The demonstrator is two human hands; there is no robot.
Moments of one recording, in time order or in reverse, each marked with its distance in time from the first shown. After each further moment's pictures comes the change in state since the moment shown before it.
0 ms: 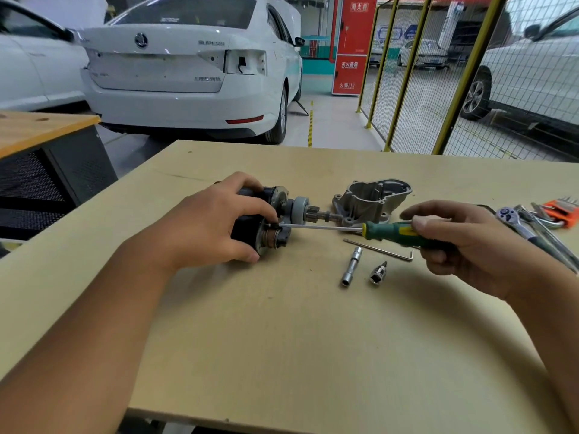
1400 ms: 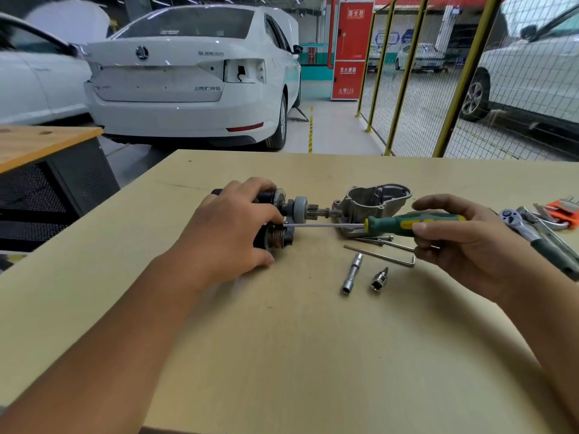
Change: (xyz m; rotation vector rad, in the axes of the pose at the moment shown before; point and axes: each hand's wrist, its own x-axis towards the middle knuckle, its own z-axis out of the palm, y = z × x) left_hand 0.010 0.024 0.018 0.265 0.192 0.007; right_hand 0.009 0.008 0.000 0.214 0.103 -0.099
